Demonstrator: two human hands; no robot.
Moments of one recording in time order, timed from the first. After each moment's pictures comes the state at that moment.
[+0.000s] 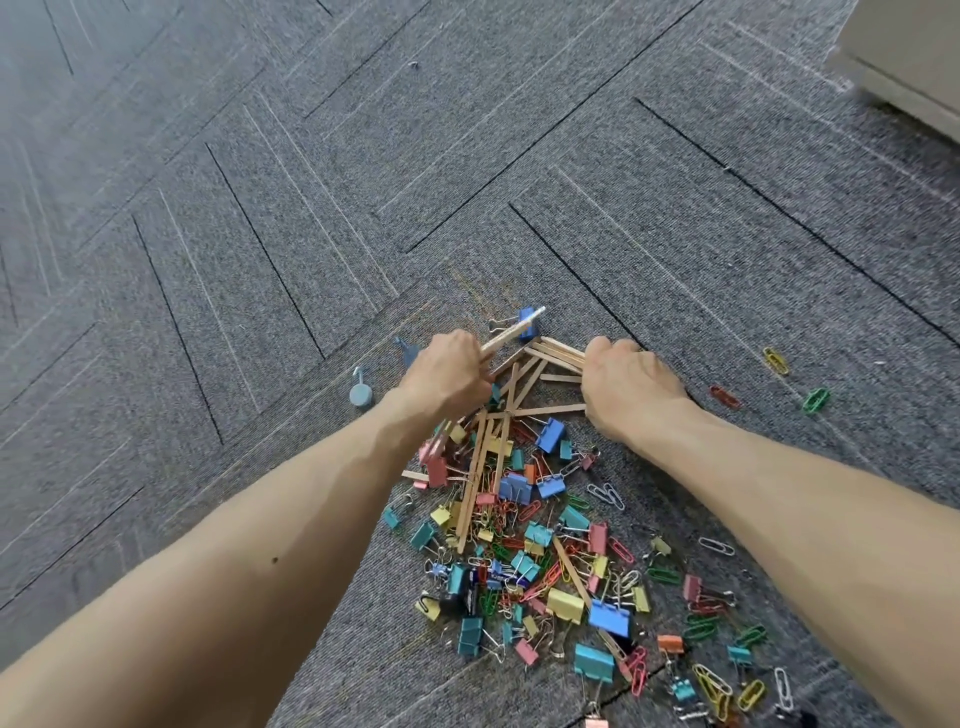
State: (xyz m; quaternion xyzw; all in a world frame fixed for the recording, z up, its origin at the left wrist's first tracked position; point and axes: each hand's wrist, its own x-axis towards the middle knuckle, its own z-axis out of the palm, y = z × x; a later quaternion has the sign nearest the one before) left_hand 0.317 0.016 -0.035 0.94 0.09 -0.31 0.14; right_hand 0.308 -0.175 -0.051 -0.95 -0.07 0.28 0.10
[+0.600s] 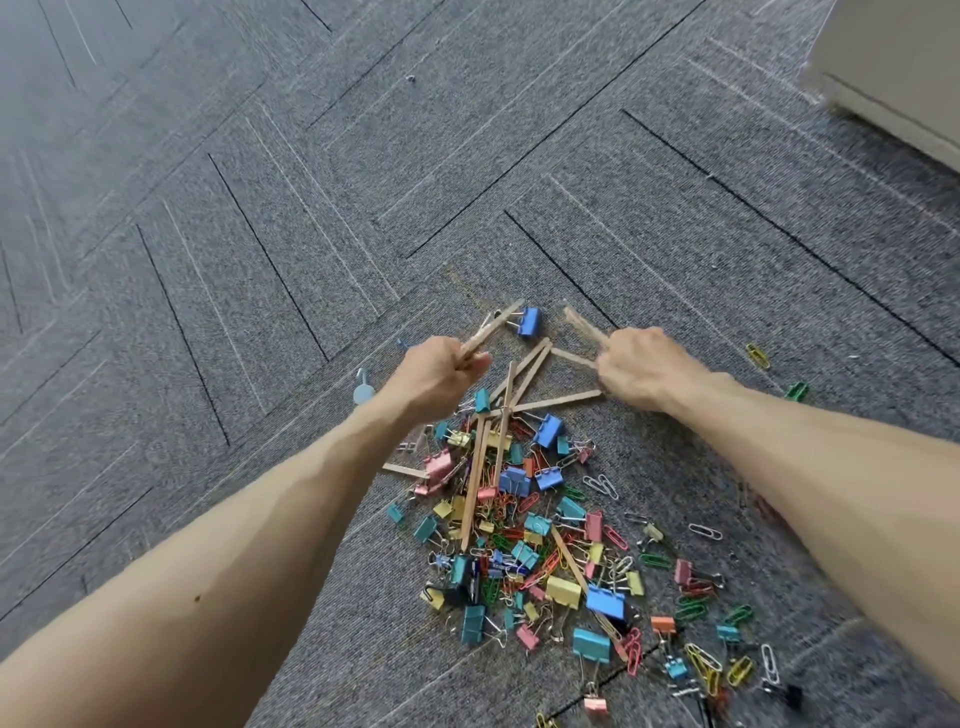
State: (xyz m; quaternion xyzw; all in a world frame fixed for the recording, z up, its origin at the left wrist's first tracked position) left_hand 0.302 0.022 -0.001 0.88 0.16 -0.34 0.29; right_hand 0.326 -0.203 -0.050 -0.89 -0.02 0.37 0.27
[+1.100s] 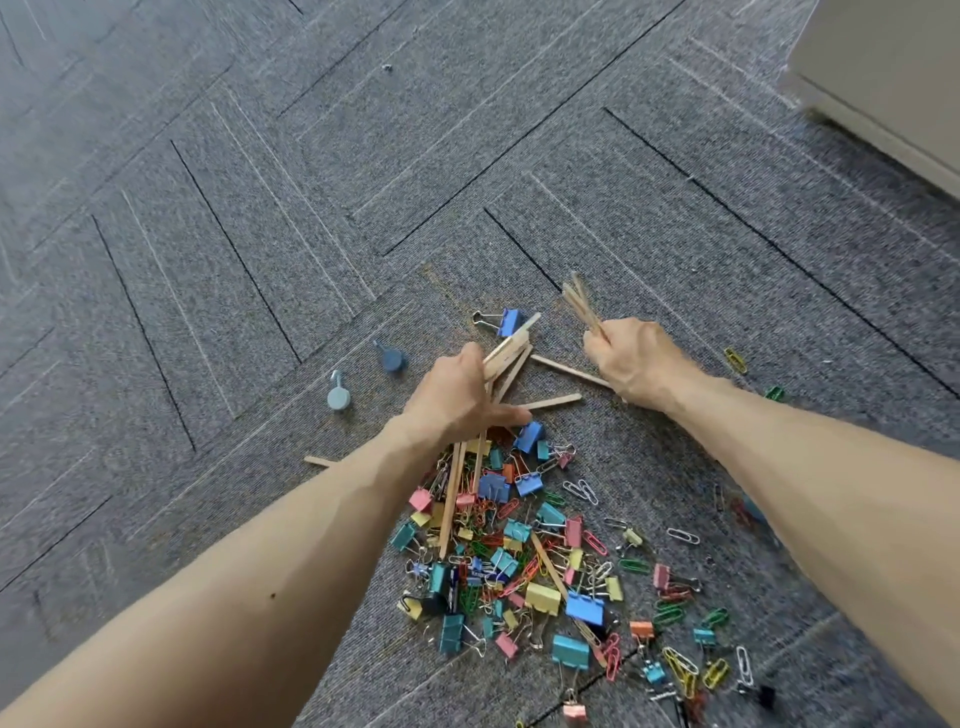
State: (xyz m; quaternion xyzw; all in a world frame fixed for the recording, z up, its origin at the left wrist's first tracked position) left_hand 0.298 -0.011 -0.034 0.92 0.09 -0.32 0.19; right_hand 0.334 -0.219 -0.053 -0.86 0.00 0.35 0.37
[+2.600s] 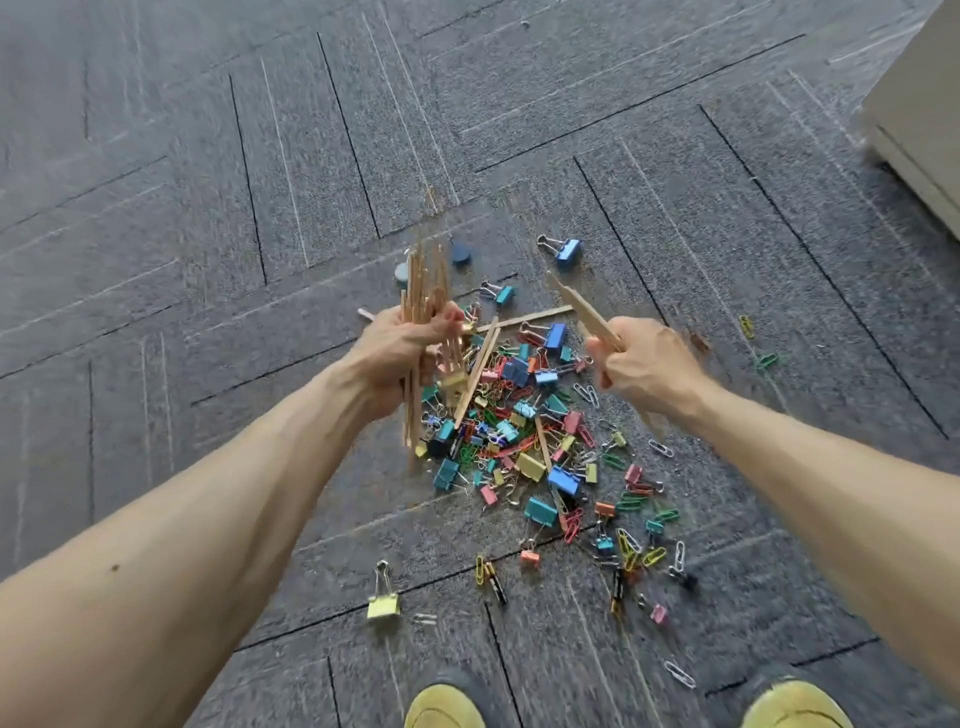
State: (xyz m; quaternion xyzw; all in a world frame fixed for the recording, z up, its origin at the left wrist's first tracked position) left_hand 0.145 0.021 0.060 0.62 0.36 -0.14 0.69; right_hand 0.225 -0.216 0.013 -0.88 -0.11 0.32 0.35
